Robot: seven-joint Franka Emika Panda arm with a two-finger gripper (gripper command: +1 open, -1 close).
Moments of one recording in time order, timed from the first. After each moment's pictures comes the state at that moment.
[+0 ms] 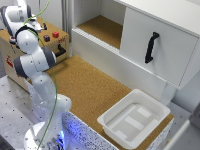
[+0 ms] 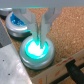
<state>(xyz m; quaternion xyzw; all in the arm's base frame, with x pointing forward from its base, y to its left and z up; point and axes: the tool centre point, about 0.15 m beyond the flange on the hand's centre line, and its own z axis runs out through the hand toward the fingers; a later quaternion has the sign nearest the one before) 0.166 0.444 0.465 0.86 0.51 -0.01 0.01</state>
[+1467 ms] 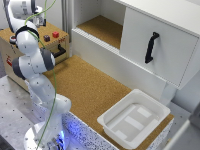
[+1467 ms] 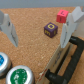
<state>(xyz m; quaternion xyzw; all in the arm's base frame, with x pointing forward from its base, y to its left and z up) 0.209 0.401 0.559 0.96 0.26 0.04 -0.03</state>
